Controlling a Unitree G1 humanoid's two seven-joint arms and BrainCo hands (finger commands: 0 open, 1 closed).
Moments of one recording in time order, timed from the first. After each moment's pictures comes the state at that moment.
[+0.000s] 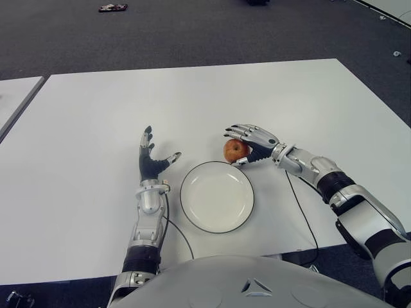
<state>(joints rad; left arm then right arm) 0.12 -0.03 0.04 0.24 0.19 -0.32 0.28 -0.58 -0.50 0.65 0.86 -0.90 -0.64 -0.29</state>
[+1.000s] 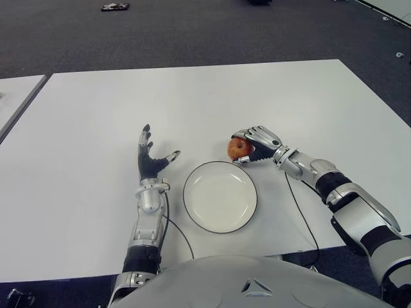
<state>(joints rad) 0.13 -0.04 0.04 0.20 0.20 -0.30 0.30 -0.61 -0.48 0.67 1.01 -0.90 -0.69 -0.50</state>
